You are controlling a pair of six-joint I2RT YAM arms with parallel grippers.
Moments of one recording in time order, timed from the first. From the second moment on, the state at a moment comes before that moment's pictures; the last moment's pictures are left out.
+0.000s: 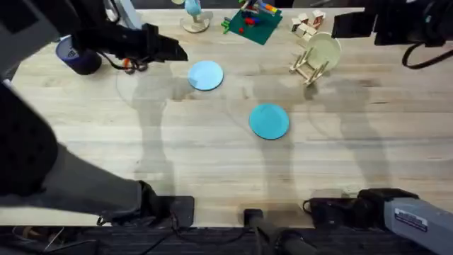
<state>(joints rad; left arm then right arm) 0.22 1.70 1.25 -0.82 0.86 0.26 0.02 1.21 1.16 -0.70 -0.06 -0.01</state>
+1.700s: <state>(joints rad) 0.22 2.10 1.27 -0.61 1.00 0.28 0.02 1.21 1.16 -0.70 -0.06 -0.01</state>
